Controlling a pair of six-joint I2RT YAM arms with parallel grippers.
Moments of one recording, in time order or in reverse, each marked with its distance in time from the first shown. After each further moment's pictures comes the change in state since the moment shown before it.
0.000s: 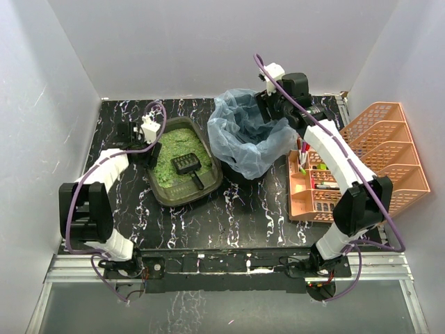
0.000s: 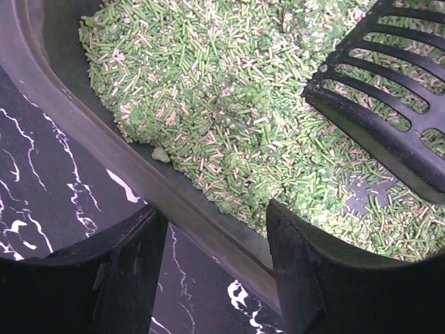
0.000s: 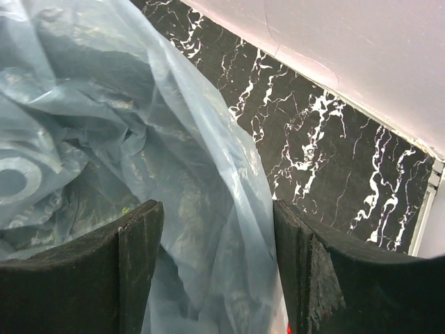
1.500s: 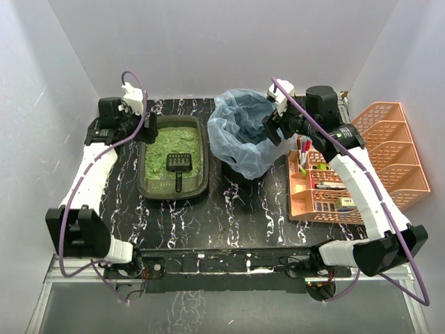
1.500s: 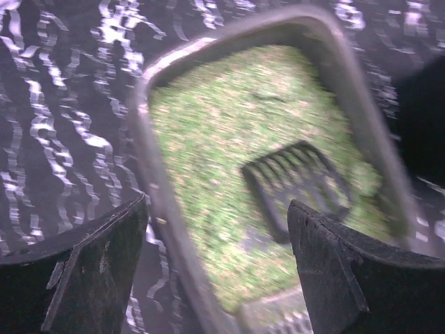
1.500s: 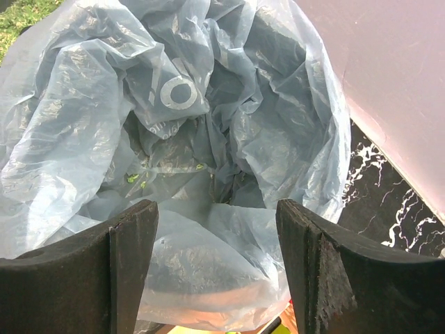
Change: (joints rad) left arm 0.018 -0.068 0.301 -0.085 0.055 -0.138; right arm 0.000 -0.343 -0.134 -0.176 -0.356 -0.187
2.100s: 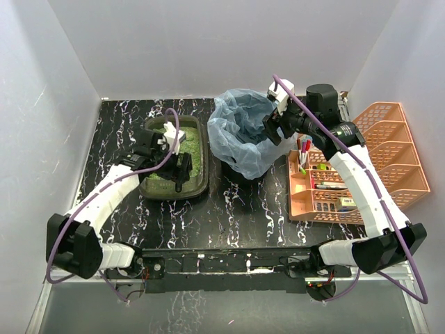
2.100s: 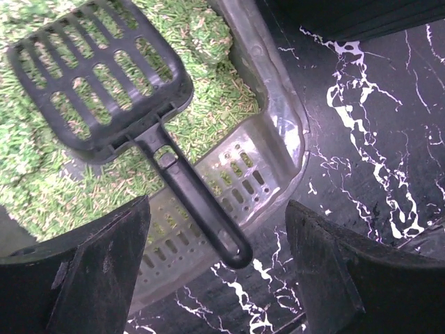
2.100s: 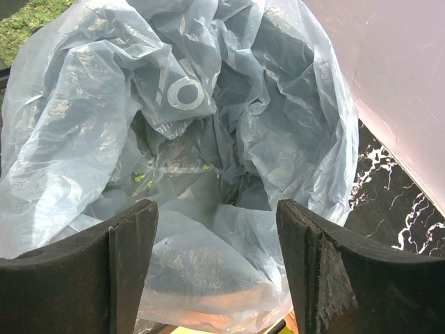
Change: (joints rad) left arm -0.328 -0.199 -0.326 -0.113 0.031 -0.203; right arm -0.013 0.009 0.021 -0.021 -0.034 0.001
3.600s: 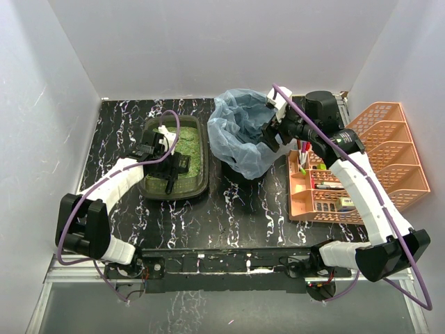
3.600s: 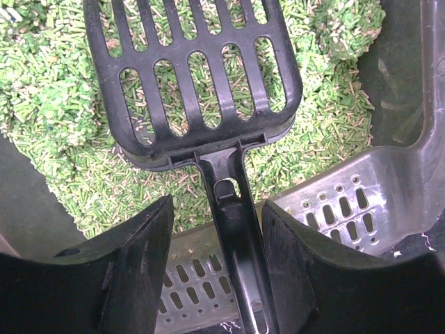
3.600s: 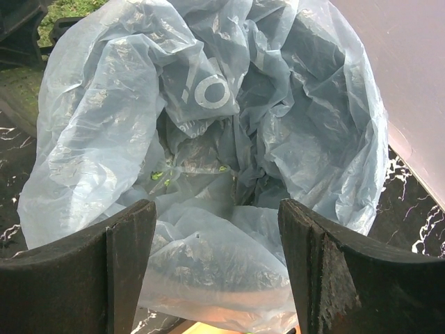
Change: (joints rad) left arm 0.037 0.164 -0.026 0.054 -0.189 -0.047; right arm 0.025 -0.057 -0.076 0.031 -0.032 -0.001
